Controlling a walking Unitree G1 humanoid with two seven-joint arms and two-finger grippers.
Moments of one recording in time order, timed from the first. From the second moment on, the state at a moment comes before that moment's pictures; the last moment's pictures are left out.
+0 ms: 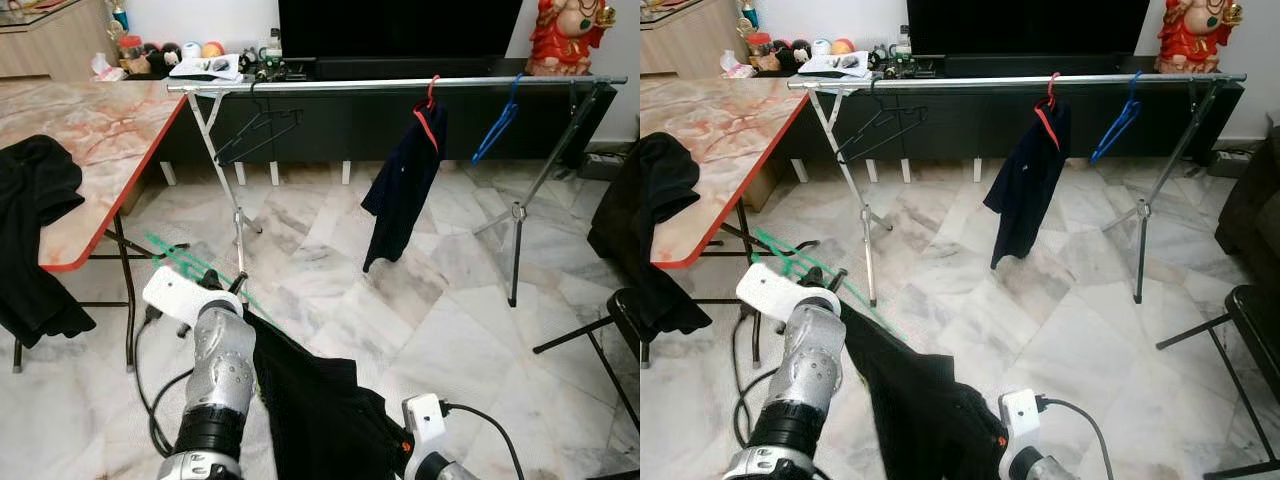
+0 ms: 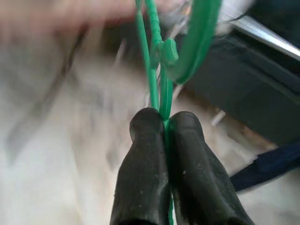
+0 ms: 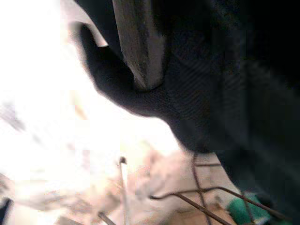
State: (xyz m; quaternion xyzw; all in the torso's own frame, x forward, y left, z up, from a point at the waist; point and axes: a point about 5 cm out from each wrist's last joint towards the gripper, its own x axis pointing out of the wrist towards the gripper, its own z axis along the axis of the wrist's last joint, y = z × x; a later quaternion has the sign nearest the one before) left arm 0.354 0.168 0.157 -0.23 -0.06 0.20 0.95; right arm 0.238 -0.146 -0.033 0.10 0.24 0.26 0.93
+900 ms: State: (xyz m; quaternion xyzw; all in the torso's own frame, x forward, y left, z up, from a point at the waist) left arm 0.251 0.217 -0.016 0.14 0.26 -0.11 0.95; right arm 0.245 -0.168 -0.029 0.12 0.21 0.14 0.96
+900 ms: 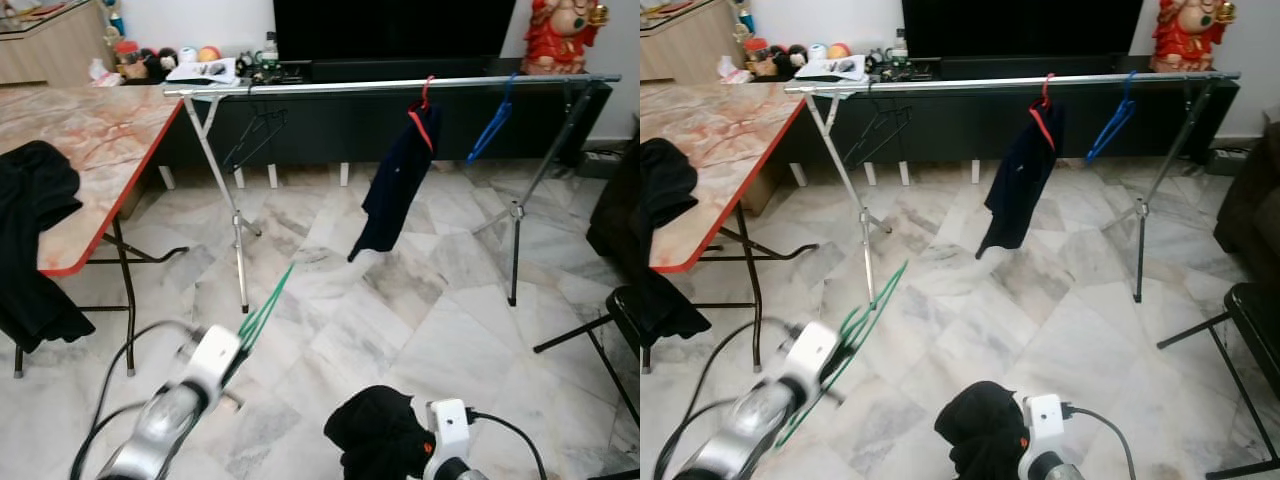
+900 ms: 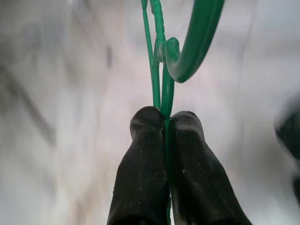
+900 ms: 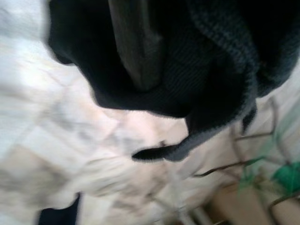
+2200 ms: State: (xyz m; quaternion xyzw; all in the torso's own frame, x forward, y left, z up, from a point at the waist) left arm 0.149 0.228 -0.090 0.05 0.49 -0.01 0.87; right arm 0.205 -0.226 -0.037 0.02 0.18 -0.19 0.96
